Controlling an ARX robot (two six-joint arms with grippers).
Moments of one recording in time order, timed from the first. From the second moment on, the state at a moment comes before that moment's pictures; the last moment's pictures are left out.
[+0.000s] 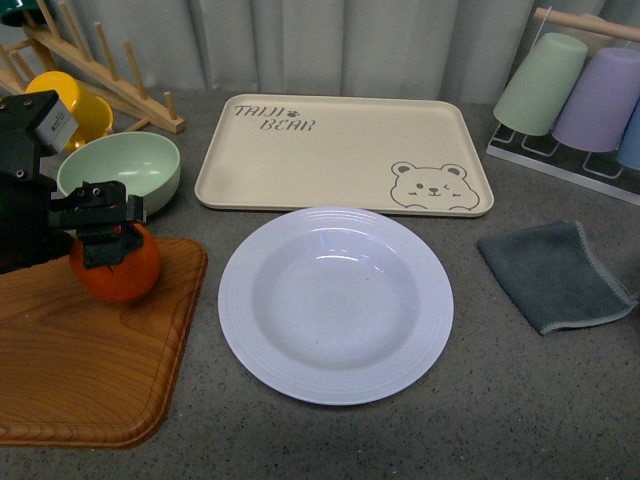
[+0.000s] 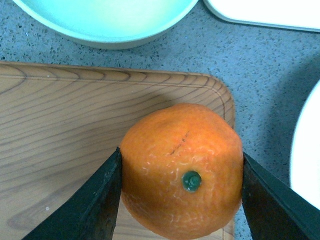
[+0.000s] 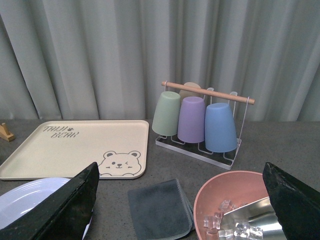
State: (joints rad) left arm -0.10 1.89 0.76 0.28 0.08 -0.12; right arm 0.00 0.00 0.01 0.00 0.00 0.00
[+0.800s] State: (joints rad) left arm -0.56 1.93 0.87 0.28 0.03 -0.32; right arm 0.00 0.00 0.01 0.00 0.00 0.00
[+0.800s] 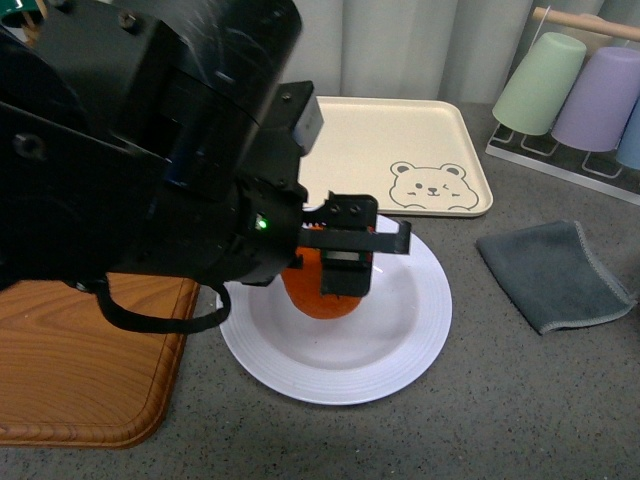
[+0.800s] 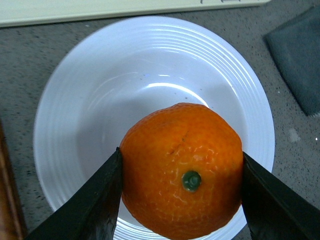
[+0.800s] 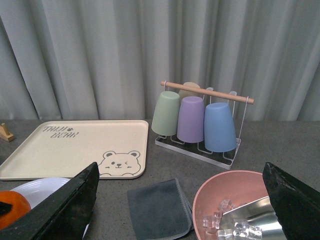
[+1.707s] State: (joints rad) left arm -0.55 1.81 0.84 0.31 -0.02 -0.38; right arm 0.00 0.00 0.01 0.00 0.00 0.00
